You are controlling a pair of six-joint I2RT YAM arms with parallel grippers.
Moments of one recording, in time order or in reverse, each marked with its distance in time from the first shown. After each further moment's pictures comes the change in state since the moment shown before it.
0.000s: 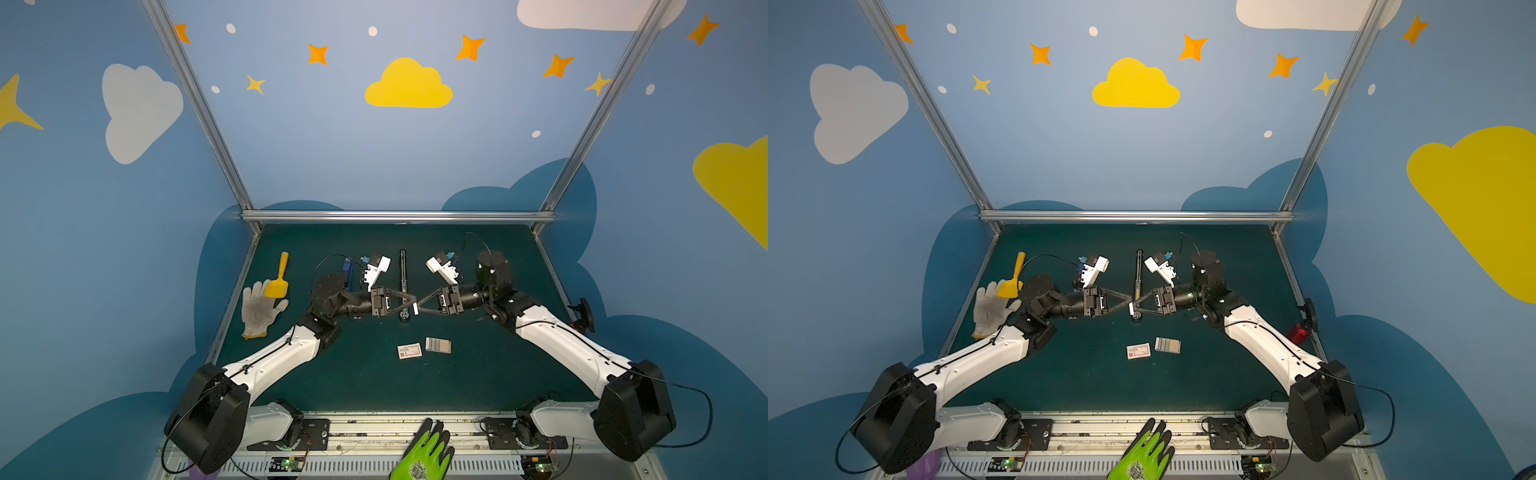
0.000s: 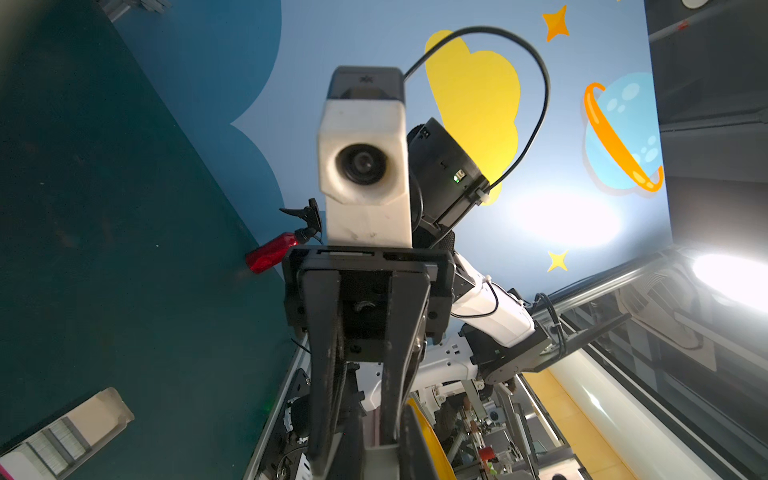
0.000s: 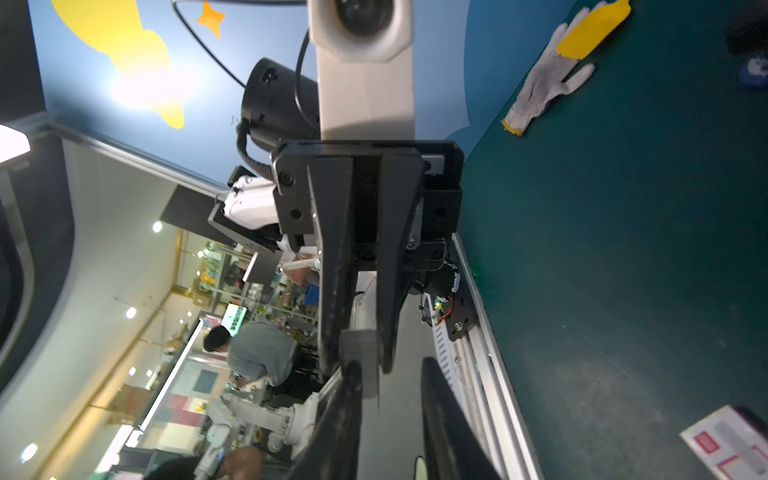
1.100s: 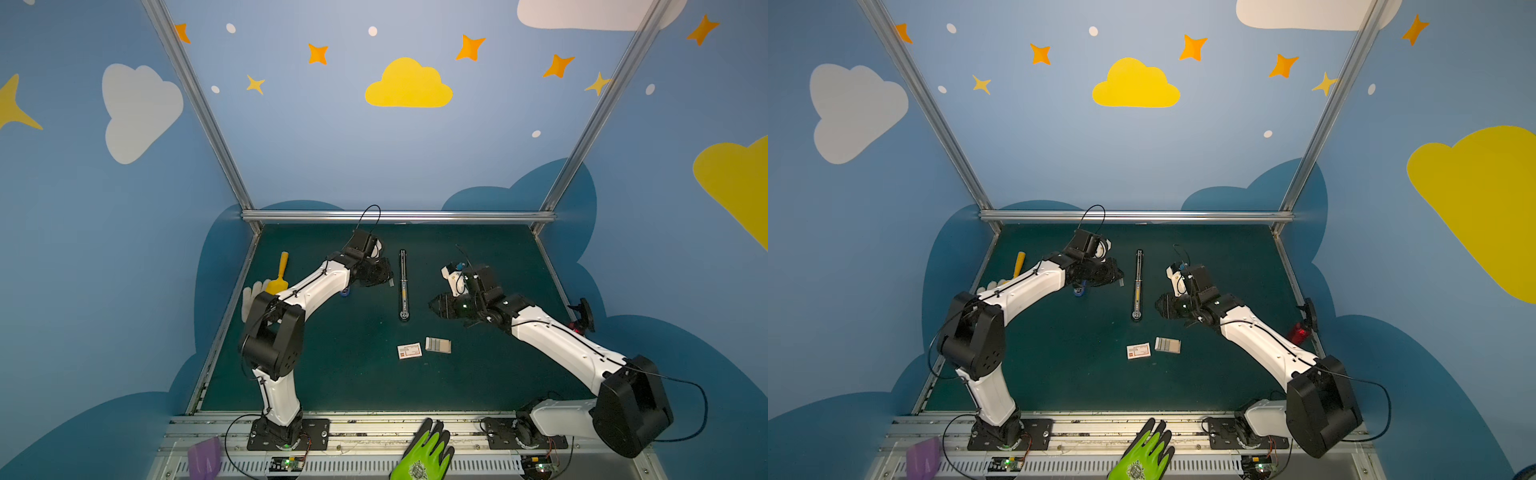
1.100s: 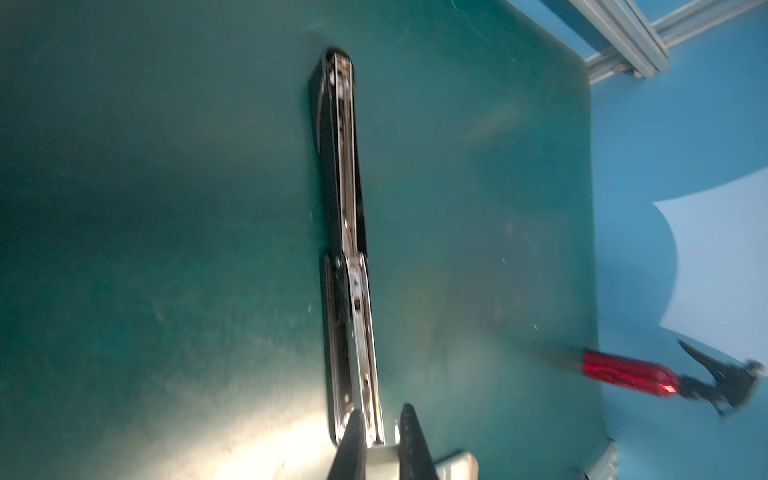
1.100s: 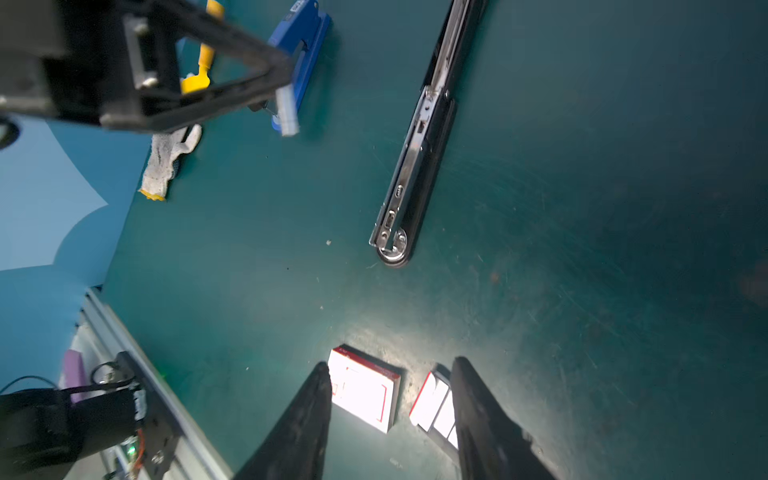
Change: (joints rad) left arm 0.102 0.631 0.785 -1.140 -0.635 0.539; right arm 0.058 0.021 -0.005 -0.400 0.977 -0.321
